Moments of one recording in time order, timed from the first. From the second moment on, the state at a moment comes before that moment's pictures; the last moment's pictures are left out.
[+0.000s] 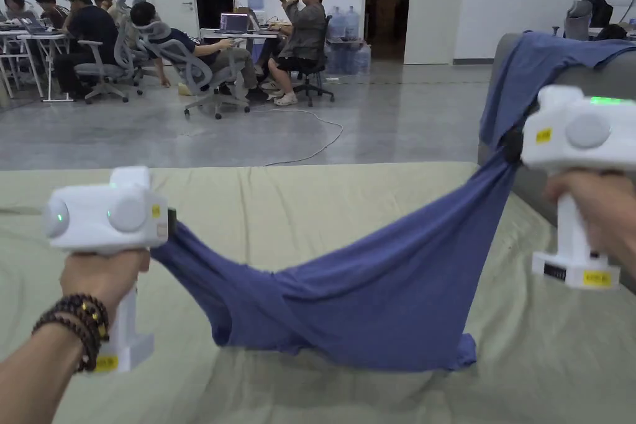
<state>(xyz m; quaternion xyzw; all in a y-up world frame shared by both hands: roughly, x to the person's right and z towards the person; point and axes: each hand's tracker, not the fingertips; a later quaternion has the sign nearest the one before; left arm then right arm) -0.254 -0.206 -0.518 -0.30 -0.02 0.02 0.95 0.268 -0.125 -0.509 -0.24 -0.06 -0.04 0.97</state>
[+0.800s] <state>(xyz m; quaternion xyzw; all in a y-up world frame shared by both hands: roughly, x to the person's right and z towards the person) -0.284 -0.399 -0.267 -0.44 -0.09 -0.07 0.89 0.284 -0.390 -0.230 -0.52 0.00 -0.03 0.85</state>
